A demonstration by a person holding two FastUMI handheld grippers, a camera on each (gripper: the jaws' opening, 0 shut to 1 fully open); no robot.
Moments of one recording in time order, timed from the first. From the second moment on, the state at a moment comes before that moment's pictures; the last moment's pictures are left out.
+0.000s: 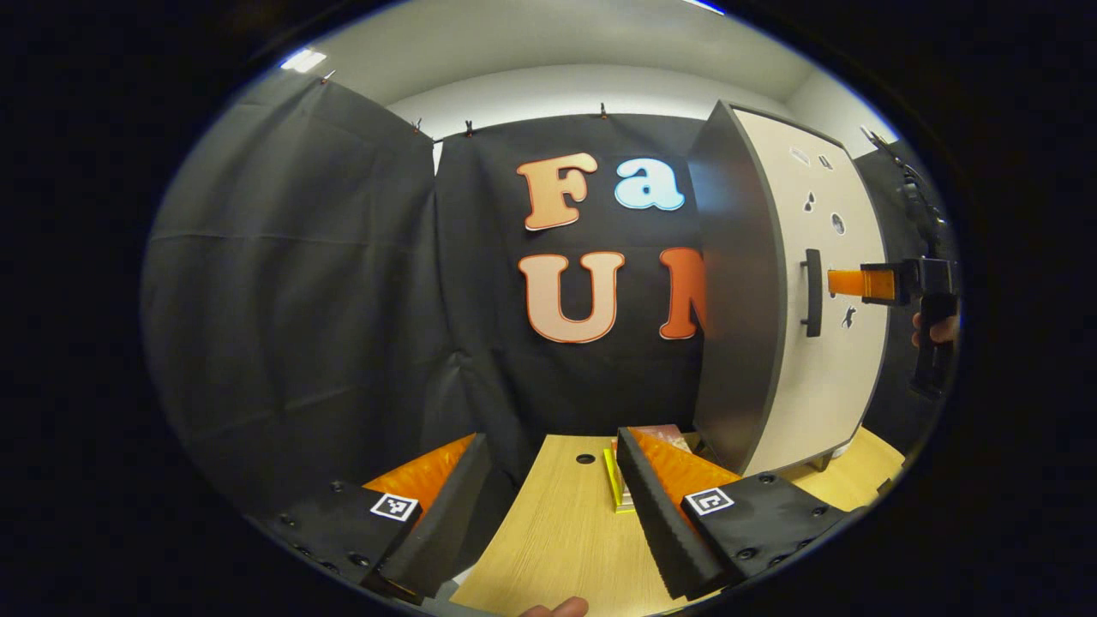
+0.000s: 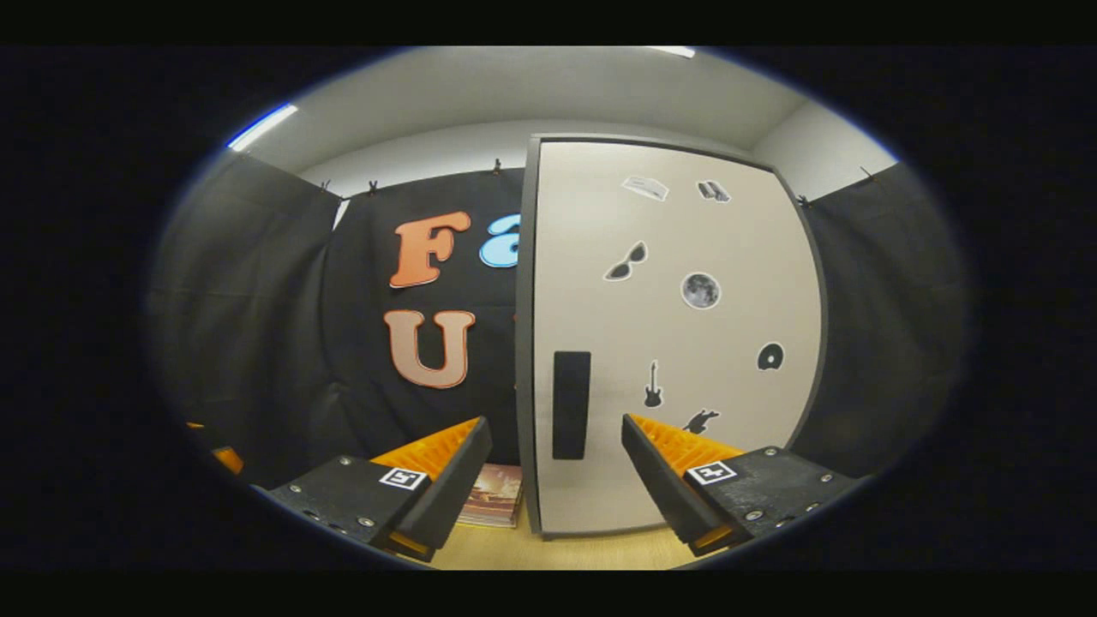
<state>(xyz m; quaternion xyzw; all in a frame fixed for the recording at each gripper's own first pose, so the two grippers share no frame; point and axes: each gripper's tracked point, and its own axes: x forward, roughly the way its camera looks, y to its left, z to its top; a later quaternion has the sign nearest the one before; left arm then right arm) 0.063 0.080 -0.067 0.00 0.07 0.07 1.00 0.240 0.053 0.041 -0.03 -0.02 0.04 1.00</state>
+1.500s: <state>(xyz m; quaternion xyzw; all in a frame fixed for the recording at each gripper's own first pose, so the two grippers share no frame) 0.045 0.089 -0.093 0.02 0.10 0.08 0.99 0.275 0.029 0.028 0.02 0.02 0.01 1.00</state>
